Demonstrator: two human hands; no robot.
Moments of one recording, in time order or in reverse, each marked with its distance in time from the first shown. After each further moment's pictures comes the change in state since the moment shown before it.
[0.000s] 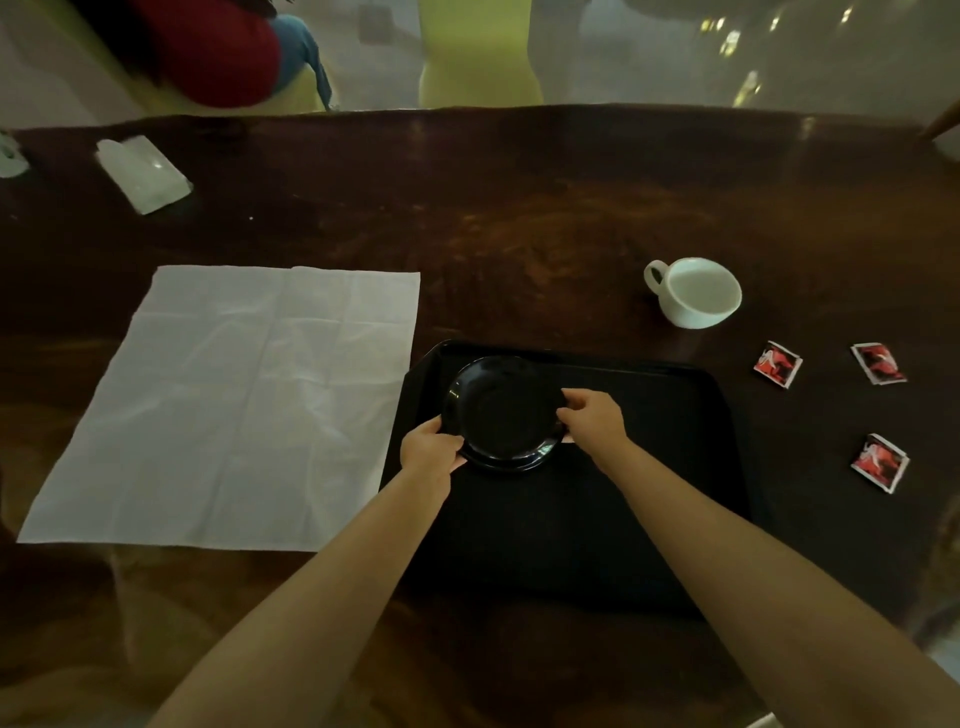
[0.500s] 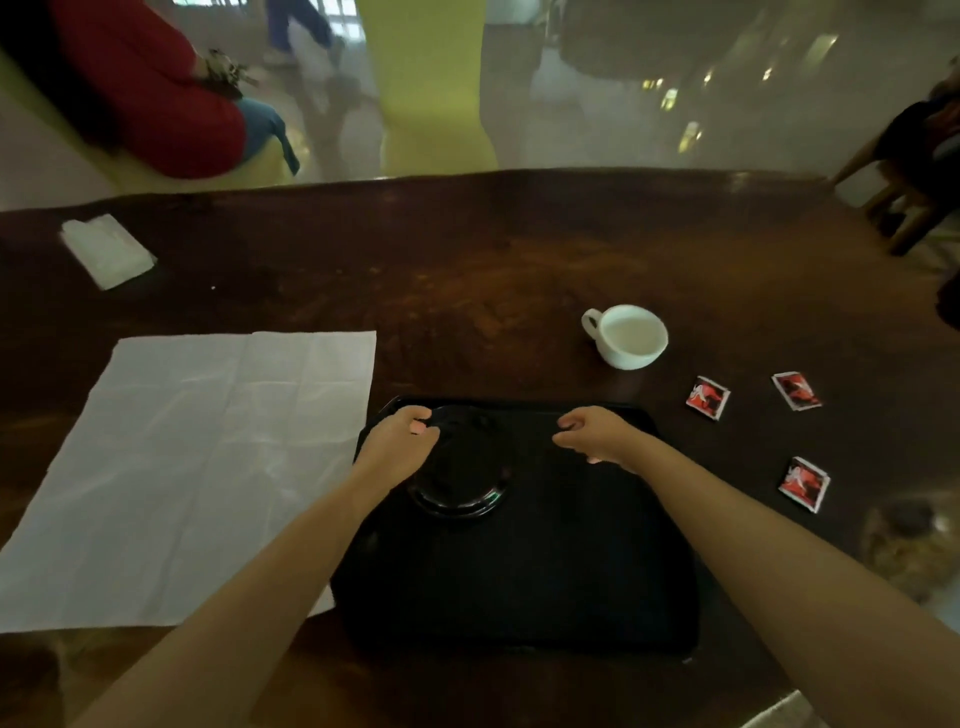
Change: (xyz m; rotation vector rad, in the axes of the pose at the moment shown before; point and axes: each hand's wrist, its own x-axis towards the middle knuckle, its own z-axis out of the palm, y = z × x) left_hand -0.037 0.073 0.014 0.903 -0.160 0.532; right_hand 0.005 -0.018 -0.102 -0.287 -0.242 0.055
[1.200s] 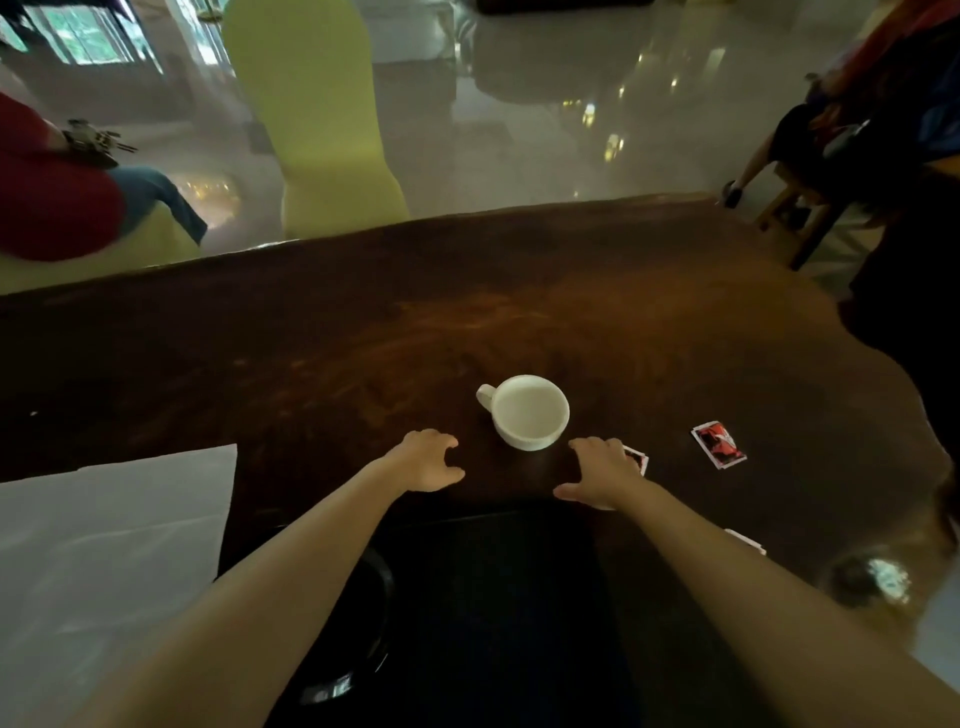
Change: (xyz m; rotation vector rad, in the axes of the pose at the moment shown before) left_hand 0.150 0.151 0.108 0.689 -0.436 0.255; right_hand 0.069 0.096 -0.112 -0.425 0.192 0.033
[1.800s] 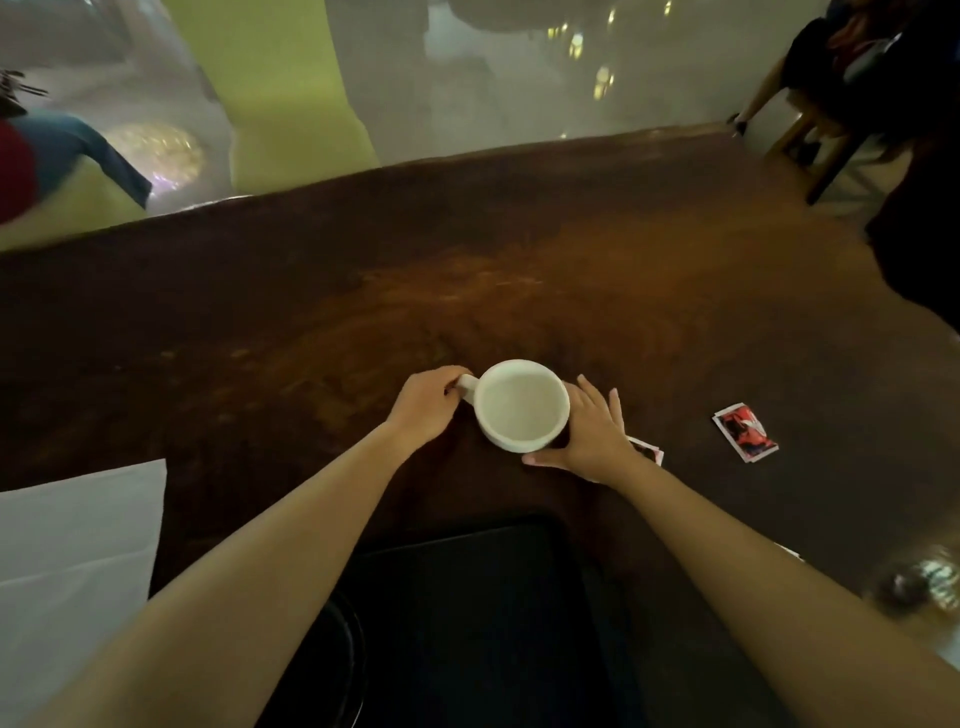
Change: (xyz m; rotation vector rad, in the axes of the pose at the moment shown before) left_hand 0.097 0.015 -0.001 -0.325 0.472 0.144; right_hand 0.075 0.021 0.025 0.284 0.279 -0.202
